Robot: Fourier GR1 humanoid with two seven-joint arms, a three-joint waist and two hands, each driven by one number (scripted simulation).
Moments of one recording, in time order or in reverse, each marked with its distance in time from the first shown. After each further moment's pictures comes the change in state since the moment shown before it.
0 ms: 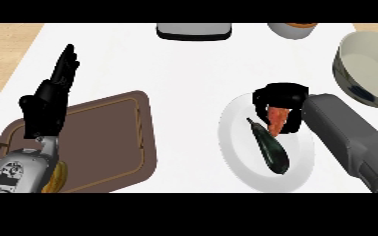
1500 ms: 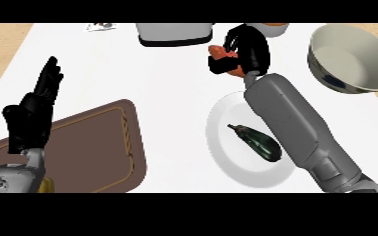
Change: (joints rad) left arm 0.098 0.014 0.056 -0.031 -0.008 0.007 0.015; right arm -0.064 0.260 -0.401 -0.410 -0.156 -0.671 1.454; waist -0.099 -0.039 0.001
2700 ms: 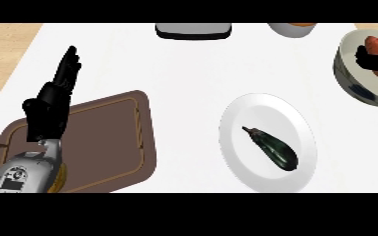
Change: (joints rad) left arm -0.079 -0.072 -0.026 -0.006 -0.058 -0.039 0.011; right arm 0.319 -0.491 -0.424 -0.062 -0.030 -0.058 -0.266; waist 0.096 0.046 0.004
